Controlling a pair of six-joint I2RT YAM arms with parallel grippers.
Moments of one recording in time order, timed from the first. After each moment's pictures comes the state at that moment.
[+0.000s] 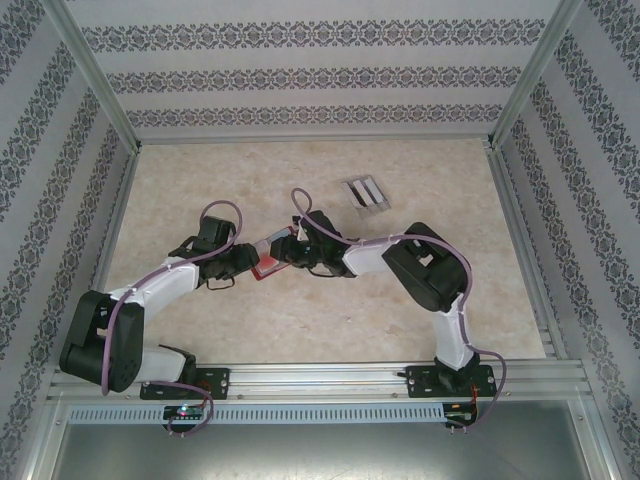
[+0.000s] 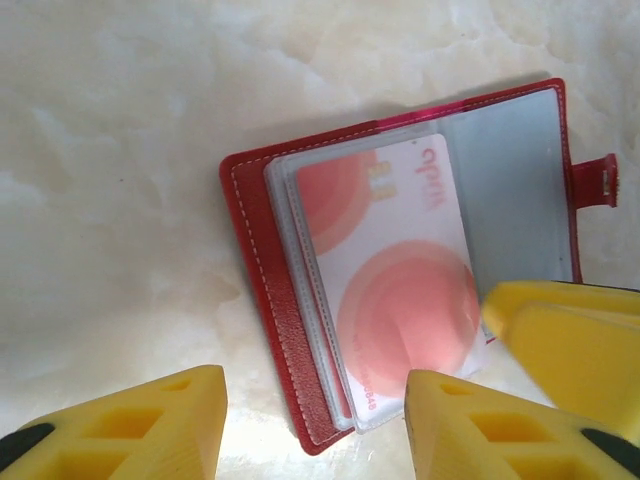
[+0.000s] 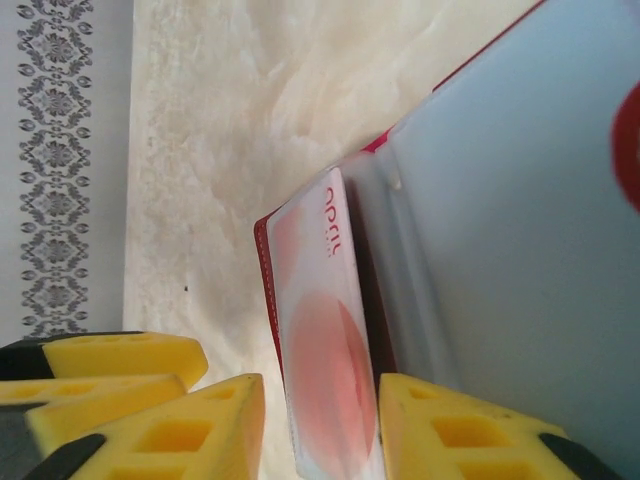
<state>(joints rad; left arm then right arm) -0.25 1.35 0.65 -0.31 0.16 -0.70 0.76 2.03 1.07 0.36 -0.41 0.99</state>
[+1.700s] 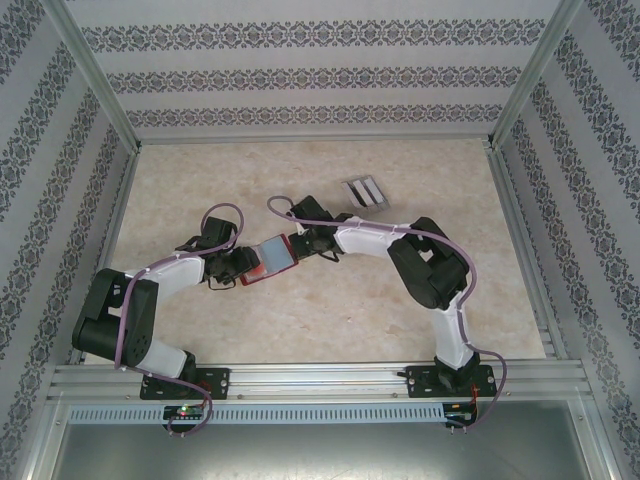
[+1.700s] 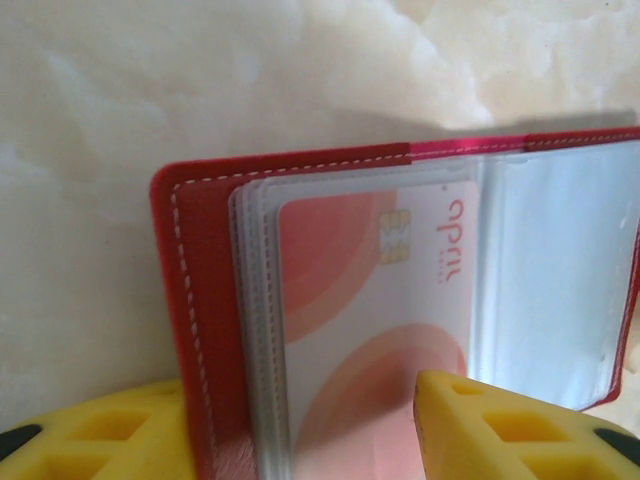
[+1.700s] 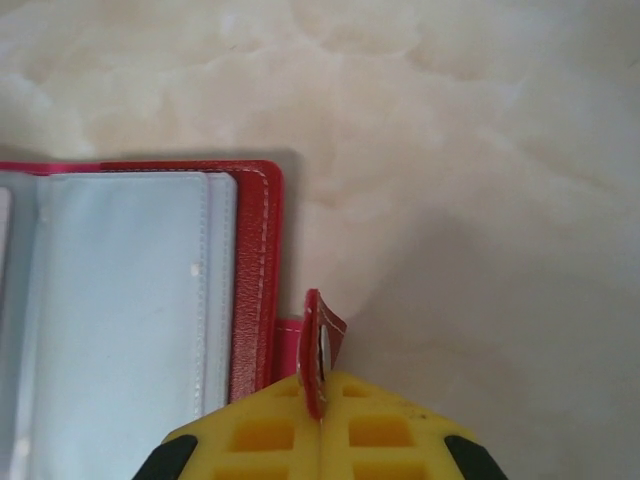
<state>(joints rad) -0.23 1.49 0.65 -0.25 0.19 -0.74 0.75 2.06 1.34 -0.27 -0.11 0.37</state>
